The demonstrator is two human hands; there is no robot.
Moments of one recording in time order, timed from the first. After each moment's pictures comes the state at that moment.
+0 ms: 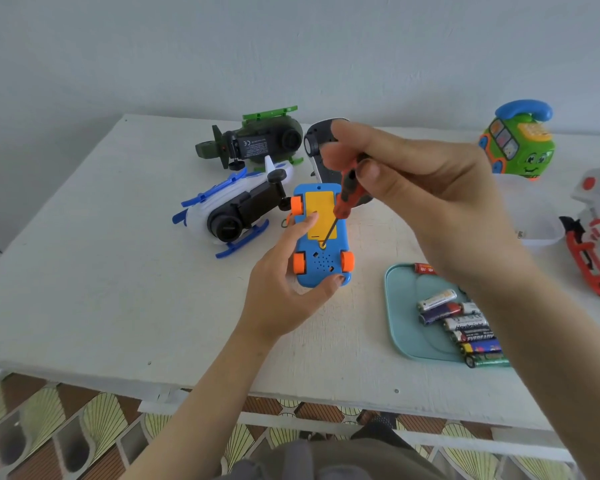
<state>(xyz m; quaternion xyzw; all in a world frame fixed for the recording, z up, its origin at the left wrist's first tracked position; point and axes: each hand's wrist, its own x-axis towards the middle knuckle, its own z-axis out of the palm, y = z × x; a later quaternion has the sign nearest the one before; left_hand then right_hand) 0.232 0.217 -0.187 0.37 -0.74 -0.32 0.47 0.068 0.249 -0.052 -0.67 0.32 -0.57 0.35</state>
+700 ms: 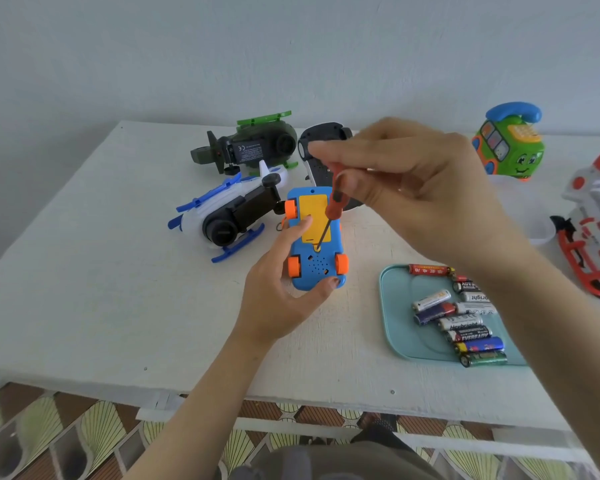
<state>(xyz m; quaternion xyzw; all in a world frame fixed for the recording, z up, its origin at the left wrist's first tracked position) 0.231 0.219 -0.186 0.37 -0.73 -0.33 0.47 0.060 0.243 -0.043 -0.77 0.39 -0.47 0.20</state>
